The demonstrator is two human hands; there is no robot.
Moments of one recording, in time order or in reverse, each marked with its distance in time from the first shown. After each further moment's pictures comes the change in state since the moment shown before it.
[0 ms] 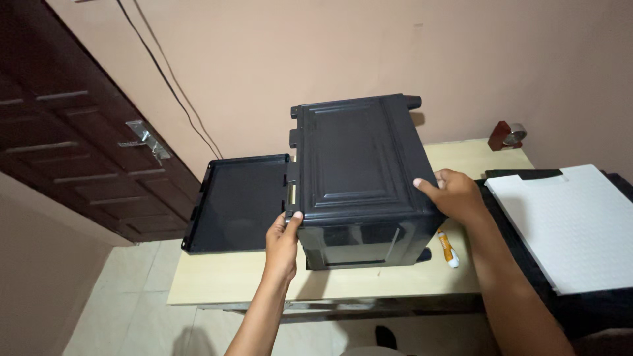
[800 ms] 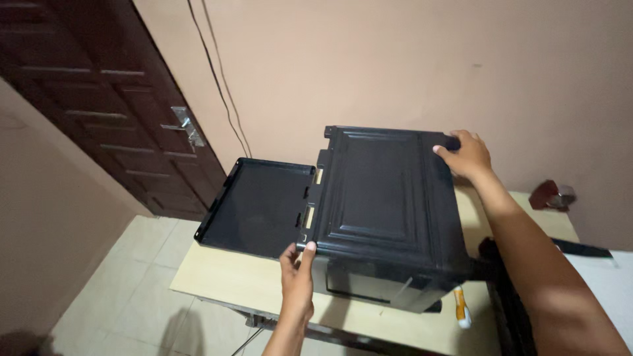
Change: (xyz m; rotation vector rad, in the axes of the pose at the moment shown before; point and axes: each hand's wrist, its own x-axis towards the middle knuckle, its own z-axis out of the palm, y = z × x) left_hand -0.028 -0.021 0.031 0.030 0.449 -0.058; right_hand 0.248 -0.016 0.033 -0.124 0.128 -0.368
